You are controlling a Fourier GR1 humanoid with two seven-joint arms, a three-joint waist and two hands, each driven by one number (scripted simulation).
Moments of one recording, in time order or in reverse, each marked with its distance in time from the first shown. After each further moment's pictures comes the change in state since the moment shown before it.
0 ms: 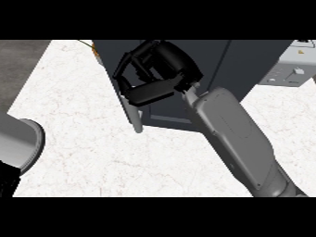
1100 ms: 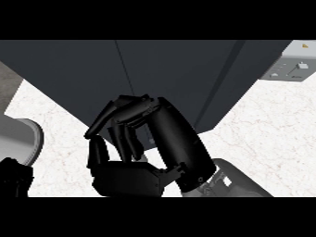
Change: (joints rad) left arm -0.019 -0.019 -0.077 0.004 -0.013 0.084 -0.023; right arm 0.237 -0.002 0.298 -0.663 0.282 -0.496 0.448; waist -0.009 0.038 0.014
